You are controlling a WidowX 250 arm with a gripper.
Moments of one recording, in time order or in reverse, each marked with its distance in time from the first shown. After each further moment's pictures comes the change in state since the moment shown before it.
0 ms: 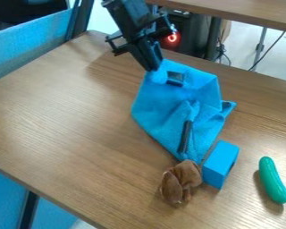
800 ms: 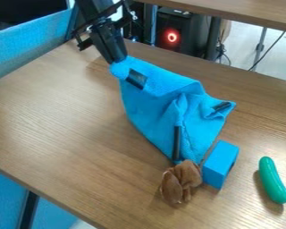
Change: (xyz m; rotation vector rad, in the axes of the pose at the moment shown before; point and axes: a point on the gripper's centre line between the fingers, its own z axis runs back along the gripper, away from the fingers) arm -0.016 0.034 0.030 -0.081 0.333 0.096
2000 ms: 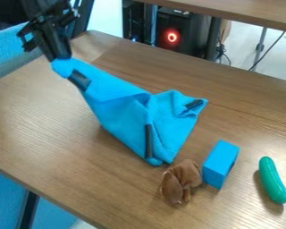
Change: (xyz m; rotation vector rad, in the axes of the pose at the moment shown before) arm -0.033 0.062 0.035 -0.047 0.200 0.150
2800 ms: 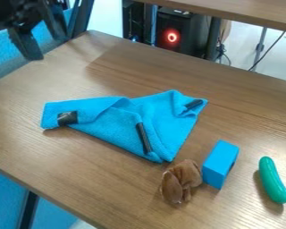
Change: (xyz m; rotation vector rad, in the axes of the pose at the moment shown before) arm -0.015 -0.005 0.019 -0.019 -0.039 -0.086
